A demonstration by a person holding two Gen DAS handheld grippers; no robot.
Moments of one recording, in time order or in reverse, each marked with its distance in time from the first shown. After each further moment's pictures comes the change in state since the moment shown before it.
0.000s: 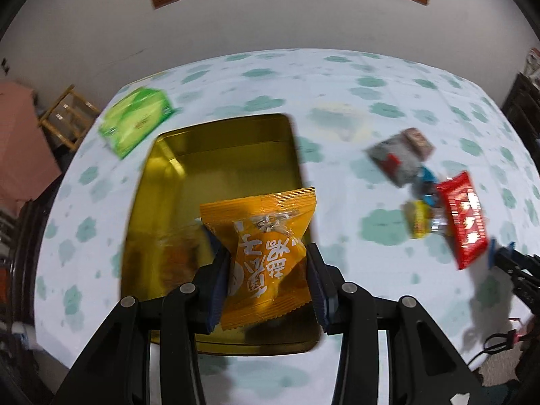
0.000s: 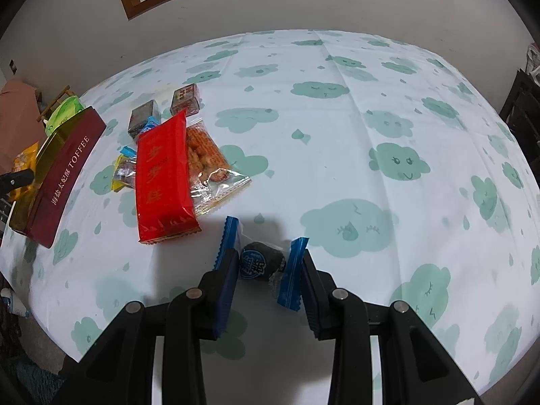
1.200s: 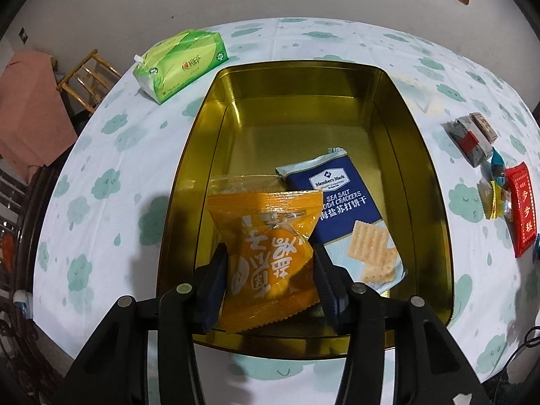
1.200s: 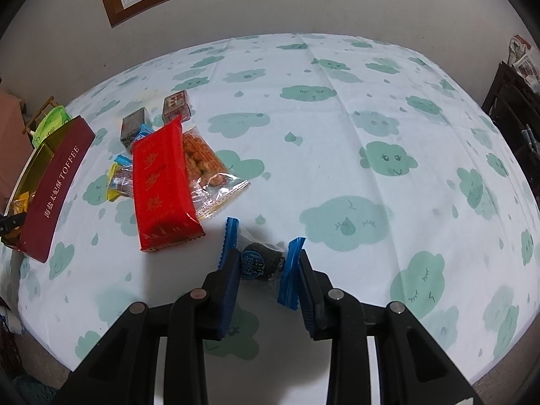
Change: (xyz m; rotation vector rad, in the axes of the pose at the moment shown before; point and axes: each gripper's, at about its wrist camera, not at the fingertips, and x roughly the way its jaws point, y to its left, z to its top) left arm 0.043 0.063 -0.031 -0.088 0.090 0.064; right arm -0.006 0.010 0.000 0.051 -0.015 -0.069
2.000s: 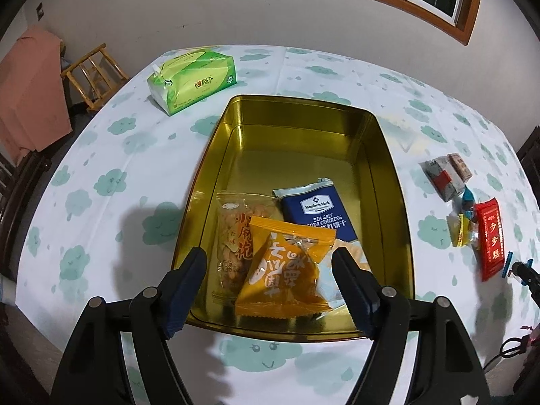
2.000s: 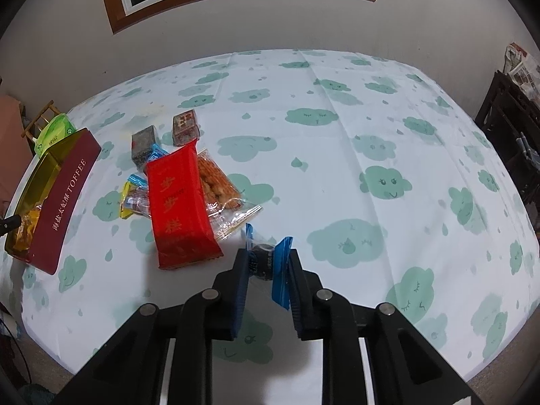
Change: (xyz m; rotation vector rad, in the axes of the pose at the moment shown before) left arm -0.033 0.015 -0.003 -0.105 -0.108 -0.100; right arm -0.019 0.012 0.012 -0.008 -0.047 -0.025
